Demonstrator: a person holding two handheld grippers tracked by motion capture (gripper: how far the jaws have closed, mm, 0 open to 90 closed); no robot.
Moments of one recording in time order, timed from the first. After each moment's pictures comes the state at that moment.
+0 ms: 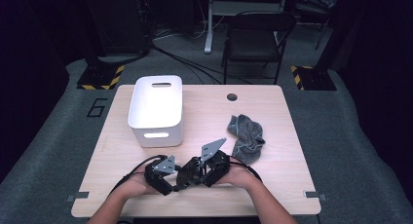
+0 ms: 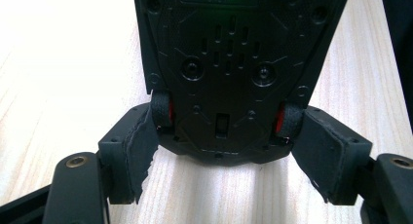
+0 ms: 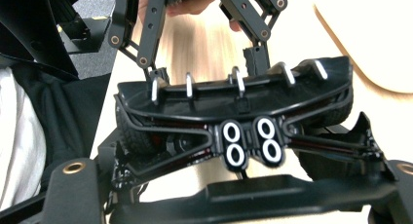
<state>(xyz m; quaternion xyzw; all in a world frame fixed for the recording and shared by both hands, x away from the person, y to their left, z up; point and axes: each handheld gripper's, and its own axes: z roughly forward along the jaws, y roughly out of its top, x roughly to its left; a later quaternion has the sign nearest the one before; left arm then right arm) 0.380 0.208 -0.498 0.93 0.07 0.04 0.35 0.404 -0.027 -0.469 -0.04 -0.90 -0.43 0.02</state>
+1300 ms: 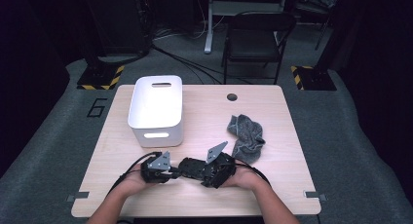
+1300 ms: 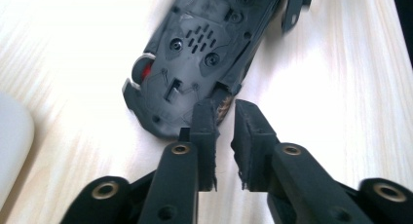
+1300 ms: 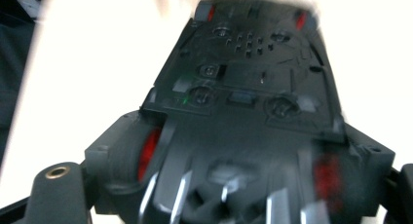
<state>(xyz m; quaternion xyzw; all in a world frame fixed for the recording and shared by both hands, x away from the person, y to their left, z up) 0.385 0.217 -0.493 0.92 0.09 0.08 0.37 0.420 -0.047 -0.515 -0.08 -0.93 -0.35 0.02</state>
